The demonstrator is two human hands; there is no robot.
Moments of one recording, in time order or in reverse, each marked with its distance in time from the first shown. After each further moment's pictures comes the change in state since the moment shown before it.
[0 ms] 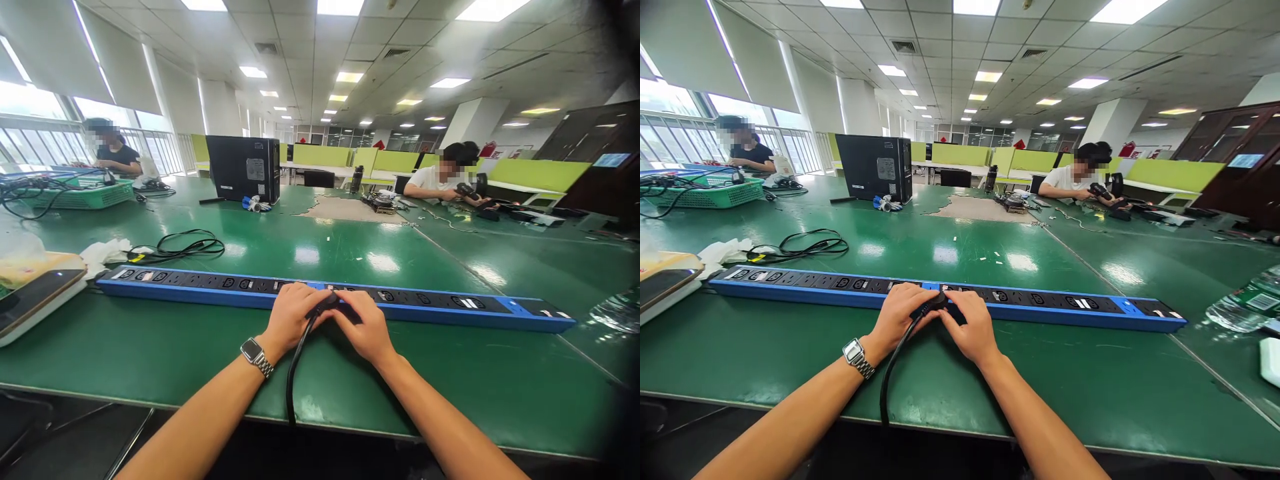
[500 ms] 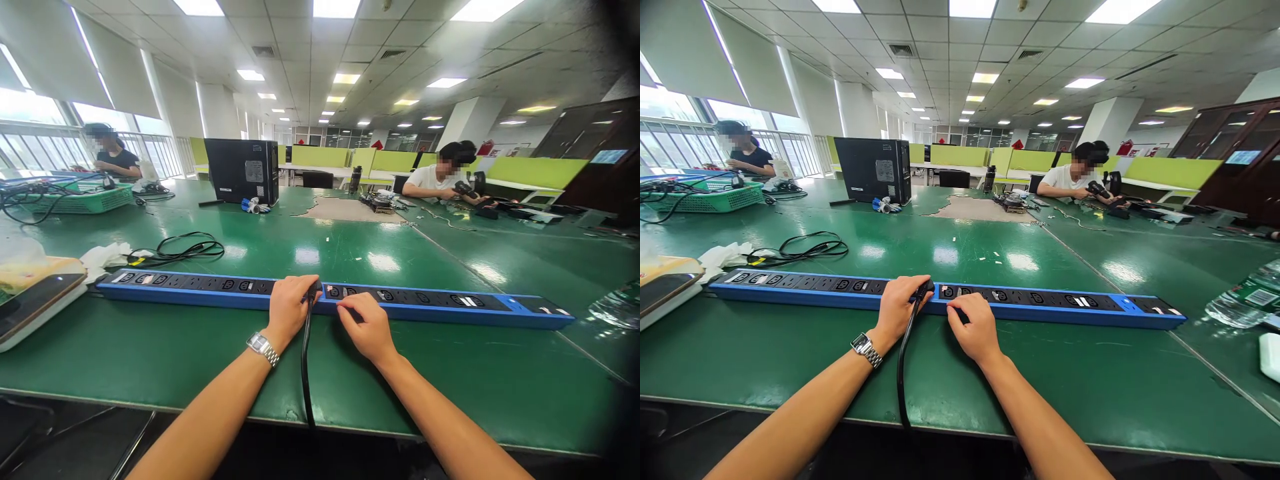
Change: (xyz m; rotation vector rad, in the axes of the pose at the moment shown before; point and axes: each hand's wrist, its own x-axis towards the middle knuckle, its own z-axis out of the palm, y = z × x) left_hand 0.007 -0.015 0.013 0.060 0.089 -0.207; right_hand 0.001 0.000 -0.001 0.013 0.070 0.064
